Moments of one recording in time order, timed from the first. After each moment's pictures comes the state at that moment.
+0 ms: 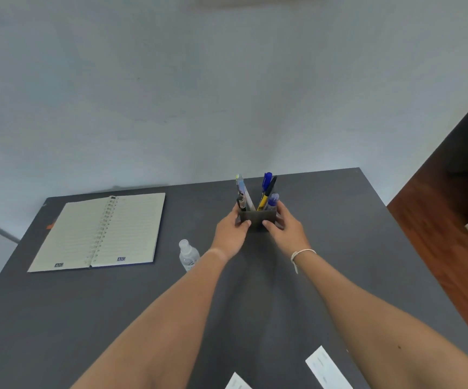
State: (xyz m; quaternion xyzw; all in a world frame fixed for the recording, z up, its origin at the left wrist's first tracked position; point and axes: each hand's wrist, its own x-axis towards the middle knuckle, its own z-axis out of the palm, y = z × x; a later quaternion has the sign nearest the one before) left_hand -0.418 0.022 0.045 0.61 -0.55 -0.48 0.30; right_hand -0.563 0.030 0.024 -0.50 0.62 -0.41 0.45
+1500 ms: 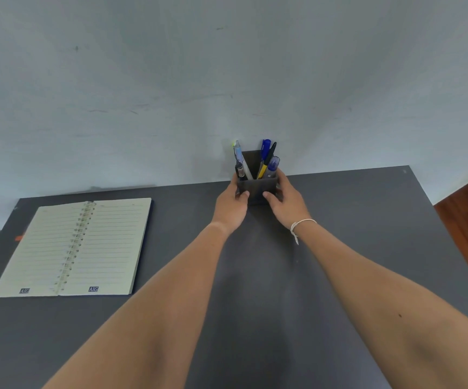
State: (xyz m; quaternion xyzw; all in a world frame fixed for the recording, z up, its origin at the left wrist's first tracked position) left_hand -0.432 -0.121 0.004 0.66 -0.53 -0.45 0.29; right_hand -0.570 -0.128 -0.028 -0.58 0.62 -0.33 0.41
